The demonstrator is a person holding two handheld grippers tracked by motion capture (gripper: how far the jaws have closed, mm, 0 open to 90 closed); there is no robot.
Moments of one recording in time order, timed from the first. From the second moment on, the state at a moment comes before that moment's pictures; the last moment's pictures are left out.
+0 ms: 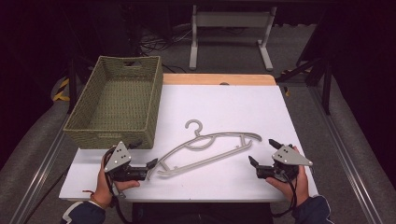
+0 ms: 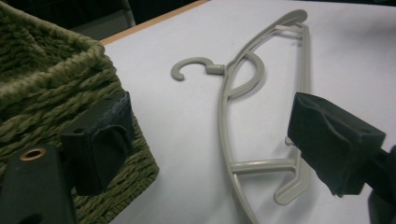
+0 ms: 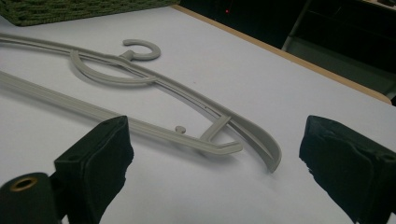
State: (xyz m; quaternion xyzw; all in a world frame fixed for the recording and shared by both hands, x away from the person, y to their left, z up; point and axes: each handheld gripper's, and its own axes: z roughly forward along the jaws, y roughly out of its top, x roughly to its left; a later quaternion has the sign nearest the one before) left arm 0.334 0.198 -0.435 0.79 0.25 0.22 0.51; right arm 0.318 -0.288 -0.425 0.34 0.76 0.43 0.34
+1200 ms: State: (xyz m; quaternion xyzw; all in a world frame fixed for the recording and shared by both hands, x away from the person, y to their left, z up) left arm 0.425 0.083 -0.441 0.92 0.27 0.07 0.26; right arm 0.322 -0.277 -0.435 0.32 0.80 0.39 0.31
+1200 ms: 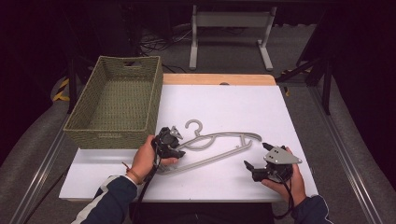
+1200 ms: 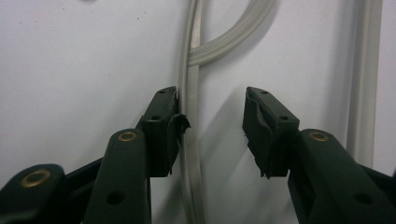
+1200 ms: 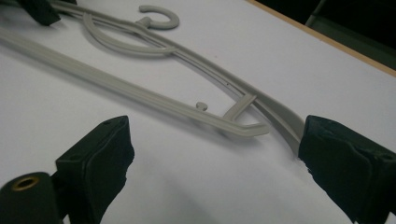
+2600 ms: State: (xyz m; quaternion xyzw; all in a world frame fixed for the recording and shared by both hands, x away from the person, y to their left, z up) left arm 0.391 0.082 -0.412 0.87 0.21 0.29 0.35; right arm 0.322 -0.281 -0.435 0.32 0.81 0.40 0.29
